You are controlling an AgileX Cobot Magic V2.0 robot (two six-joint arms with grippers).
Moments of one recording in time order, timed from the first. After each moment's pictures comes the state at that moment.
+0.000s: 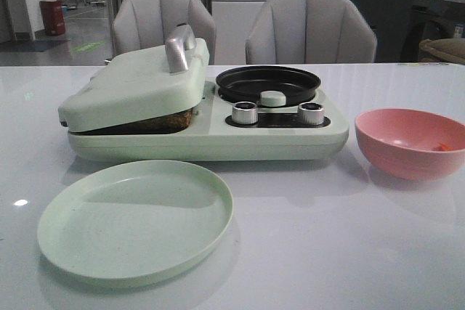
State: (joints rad) left arm -0.35 -0.01 -0.35 -0.35 0.53 0.31; right arm 0.40 0.42 -0.45 -0.05 0.27 0.14
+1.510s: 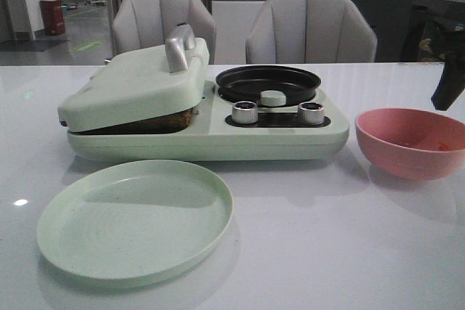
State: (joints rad) left arm -0.35 -0.01 -0.35 -0.35 0.53 0.31; right arm -0.13 1.78 -1.22 0.34 0.62 -0.29
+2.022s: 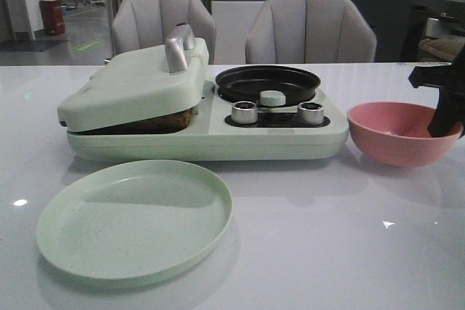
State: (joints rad) left arm -0.35 -0.01 -0.35 -0.35 0.53 0.31; right arm -0.13 1.95 -1.33 0.36 0.64 -0.30
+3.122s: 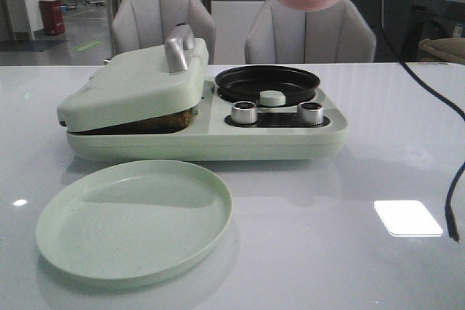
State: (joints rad) left arm -0.35 -0.01 -0.35 -0.35 0.53 0.31; right arm 0.17 1.80 -1.43 0.73 0.03 -0.59
